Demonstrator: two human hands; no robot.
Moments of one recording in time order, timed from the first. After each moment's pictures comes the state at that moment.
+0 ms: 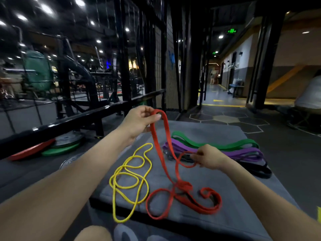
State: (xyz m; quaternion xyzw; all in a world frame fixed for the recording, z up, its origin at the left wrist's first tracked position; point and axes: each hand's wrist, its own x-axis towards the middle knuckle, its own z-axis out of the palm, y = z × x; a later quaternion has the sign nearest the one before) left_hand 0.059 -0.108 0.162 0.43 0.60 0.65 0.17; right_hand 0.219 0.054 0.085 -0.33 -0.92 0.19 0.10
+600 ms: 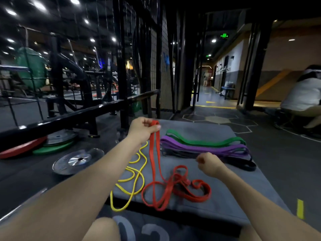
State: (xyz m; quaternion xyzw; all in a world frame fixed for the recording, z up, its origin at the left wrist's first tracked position) left_hand 0.072 -0.103 0.129 0.34 0.66 0.66 0.13; right_hand 0.251 0.050 0.047 -0.38 -0.90 0.17 0.12
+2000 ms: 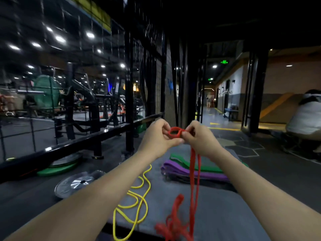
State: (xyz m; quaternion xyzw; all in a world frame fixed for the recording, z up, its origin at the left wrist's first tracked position) left_hand 0.131 -0.128 0.193 0.50 0.67 0.54 -0.07; right_hand 0.235 -0.017 0.198 -0.20 -0.87 0.20 0.40
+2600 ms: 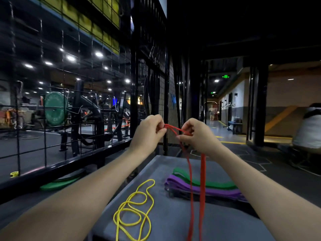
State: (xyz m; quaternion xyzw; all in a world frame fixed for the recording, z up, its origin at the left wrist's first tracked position) left_hand 0.118 -0.159 0.249 0.53 0.67 0.44 -0.29; right_hand 0.241 -0.038 0.254 -0.14 -0.87 0.24 0.41
